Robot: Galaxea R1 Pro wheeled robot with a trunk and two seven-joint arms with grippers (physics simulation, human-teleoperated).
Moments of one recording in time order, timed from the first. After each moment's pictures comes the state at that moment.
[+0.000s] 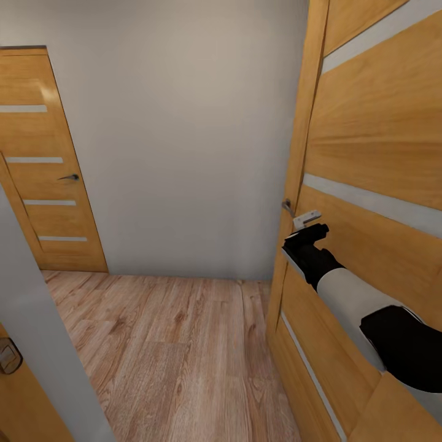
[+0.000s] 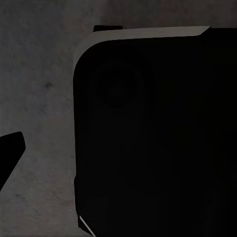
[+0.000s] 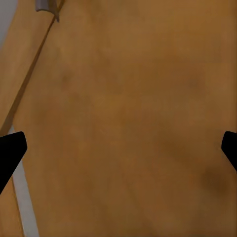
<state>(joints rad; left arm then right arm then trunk) 0.00 0.01 0.02 -0.05 0.00 -0.05 -0.01 -1.24 -0.03 0.48 -0.43 -0.03 0.52 -0.58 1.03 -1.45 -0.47</state>
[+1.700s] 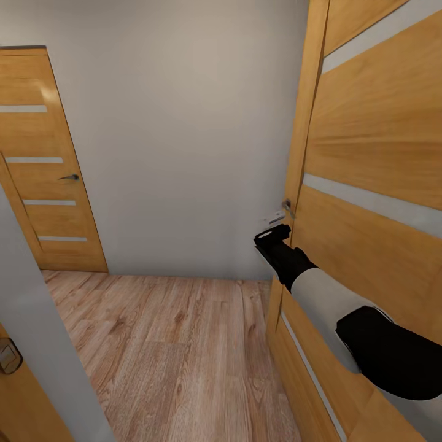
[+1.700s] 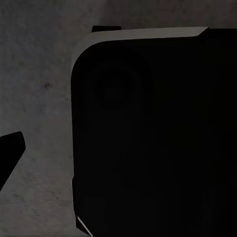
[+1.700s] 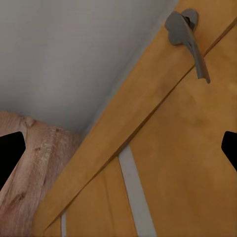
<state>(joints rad) 0.00 0.00 0.03 -0.05 0.00 -0.05 -0.01 -1.24 0.12 0.46 -0.45 -0.02 0.52 -0.40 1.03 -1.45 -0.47</state>
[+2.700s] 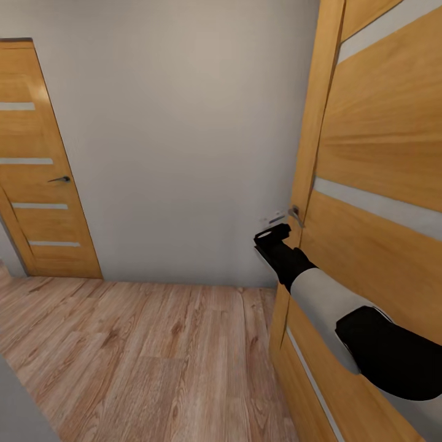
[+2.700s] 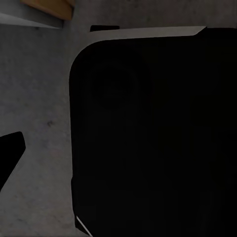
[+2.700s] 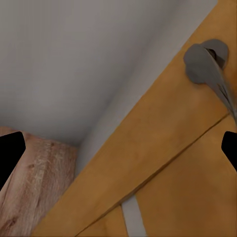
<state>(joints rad) 0.00 0.01 0.03 -0.05 0.00 -0.05 -0.02 -1.24 0.12 0.47 -0.45 -0.02 0.51 -0.42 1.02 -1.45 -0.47</state>
